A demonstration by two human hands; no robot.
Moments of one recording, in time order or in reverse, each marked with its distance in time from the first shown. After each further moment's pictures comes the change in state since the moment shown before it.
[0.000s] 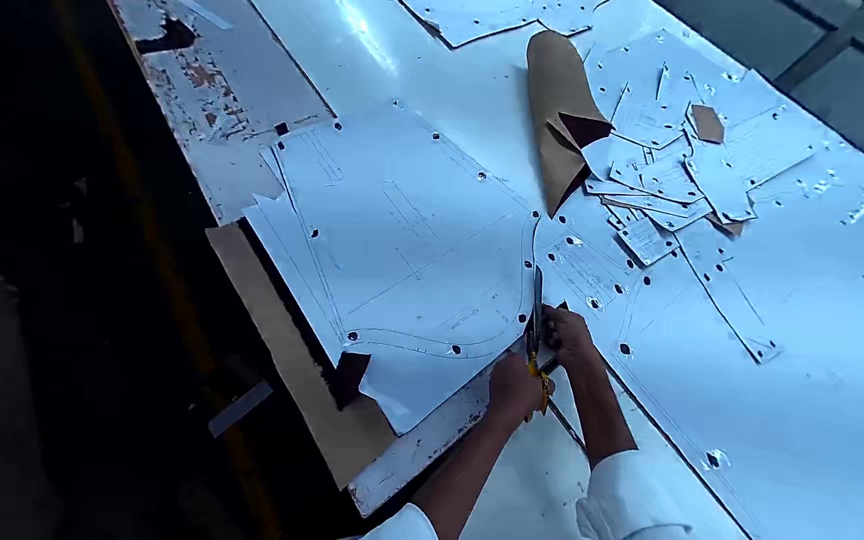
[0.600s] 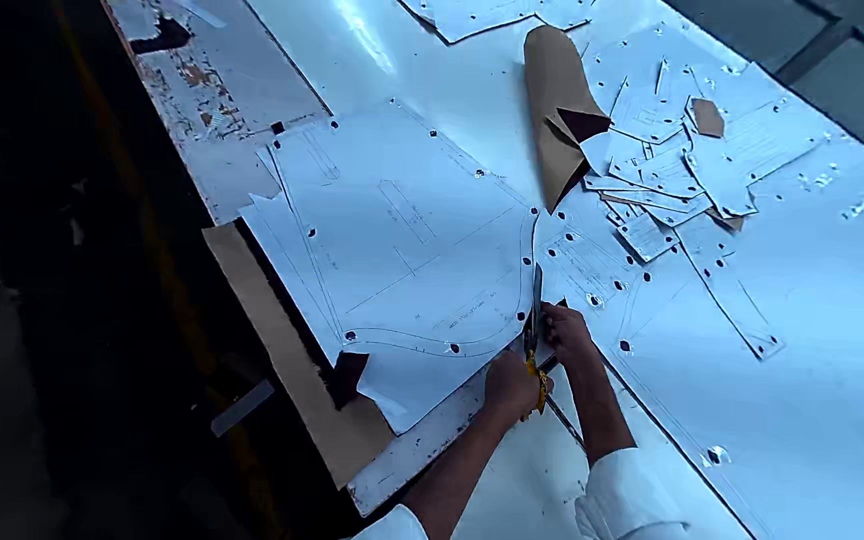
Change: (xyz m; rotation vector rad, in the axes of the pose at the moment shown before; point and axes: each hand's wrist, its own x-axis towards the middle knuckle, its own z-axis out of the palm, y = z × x) left_hand -0.002 -0.005 -0.004 -0.010 -0.023 0.027; right_hand 0.000 0.001 0.000 0.023 -0.012 -0.022
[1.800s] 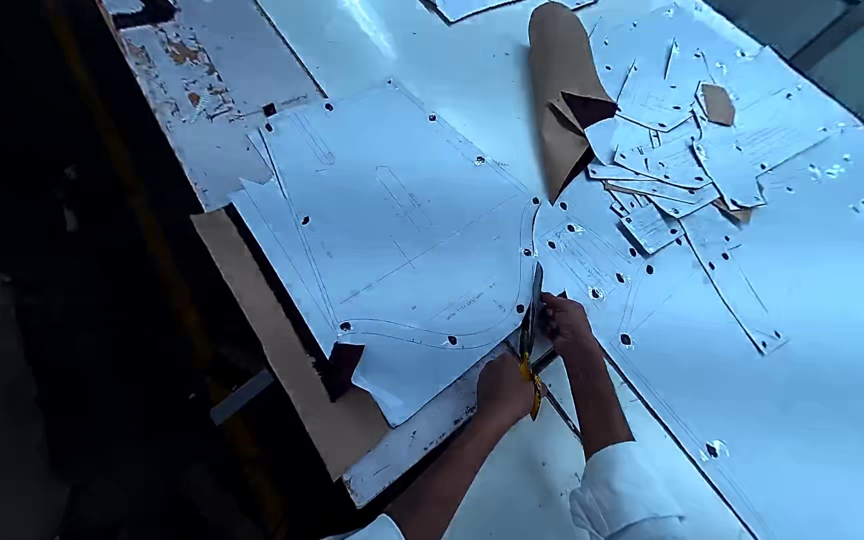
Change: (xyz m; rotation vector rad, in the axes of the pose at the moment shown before) left_hand -0.012 -0.005 -0.001 0.154 -0.003 -0.029; right_hand -0.001 -0.002 0.002 0.042 -0.013 0.012
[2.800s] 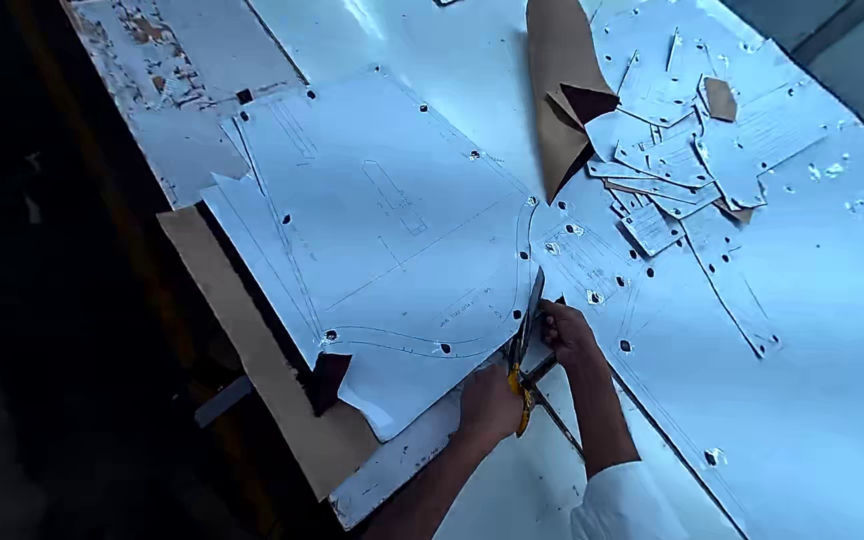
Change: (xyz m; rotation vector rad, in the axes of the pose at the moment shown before) left_hand -0.006 0.000 -0.018 0.160 -0.039 0.002; right_hand -0.002 -0.006 -0.005 -0.003 -0.022 0.095
